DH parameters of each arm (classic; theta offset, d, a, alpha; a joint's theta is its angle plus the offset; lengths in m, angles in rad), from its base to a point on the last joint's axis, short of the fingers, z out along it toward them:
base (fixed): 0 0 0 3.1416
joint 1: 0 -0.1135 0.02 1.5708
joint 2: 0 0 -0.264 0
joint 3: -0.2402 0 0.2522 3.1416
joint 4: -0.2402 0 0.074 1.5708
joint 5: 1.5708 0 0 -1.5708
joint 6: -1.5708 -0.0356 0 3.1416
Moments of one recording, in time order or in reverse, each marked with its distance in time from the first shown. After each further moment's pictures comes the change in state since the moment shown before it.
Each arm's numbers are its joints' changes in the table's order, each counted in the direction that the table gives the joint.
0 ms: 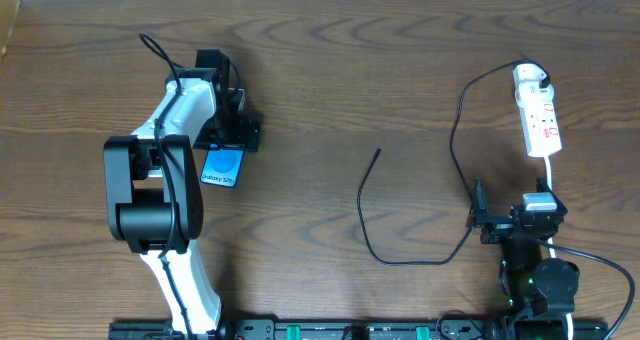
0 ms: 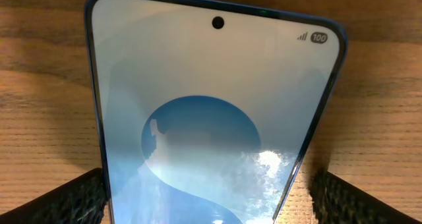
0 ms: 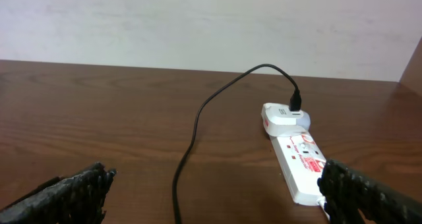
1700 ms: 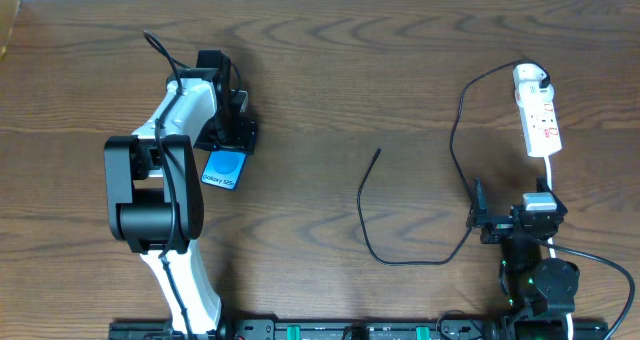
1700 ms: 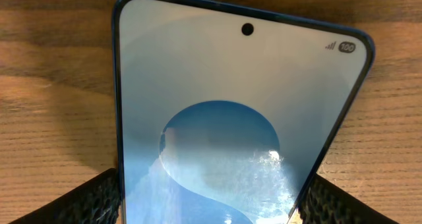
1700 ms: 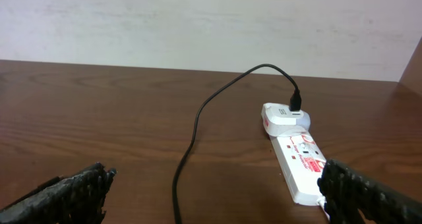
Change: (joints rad) left arm 0.001 0.000 0.000 -0.011 0.000 -0.052; right arm 0.000 0.000 0.000 0.000 0.000 0.000
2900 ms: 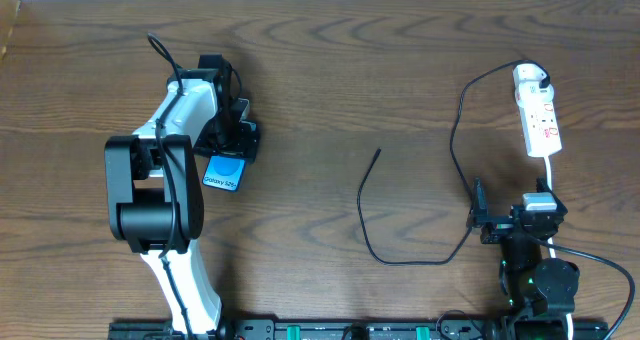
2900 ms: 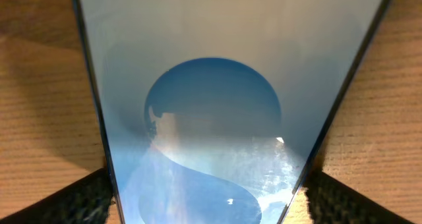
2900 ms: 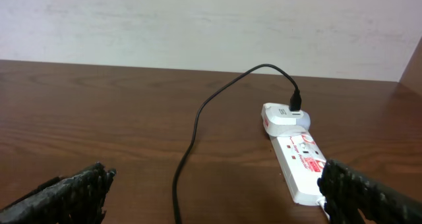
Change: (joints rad) left arm 0.001 0.000 0.005 -0.068 0.000 -0.028; right arm 0.000 0.000 0.000 0.000 0.000 0.000
